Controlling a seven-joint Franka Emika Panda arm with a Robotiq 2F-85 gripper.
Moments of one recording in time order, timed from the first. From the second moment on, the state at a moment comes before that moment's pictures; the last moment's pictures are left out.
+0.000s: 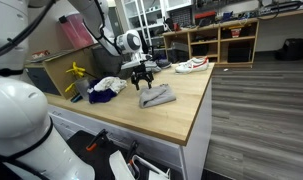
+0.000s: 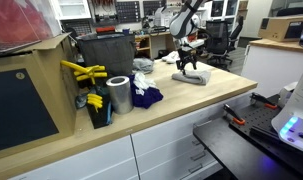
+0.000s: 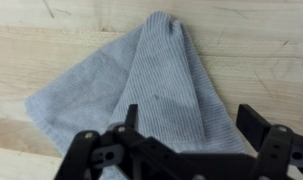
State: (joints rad) arm 0.09 0.51 0.02 -1.93 -0.18 2.12 0.17
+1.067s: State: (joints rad) arm 0.09 0.53 -0.02 -1.94 -0.18 2.20 0.18
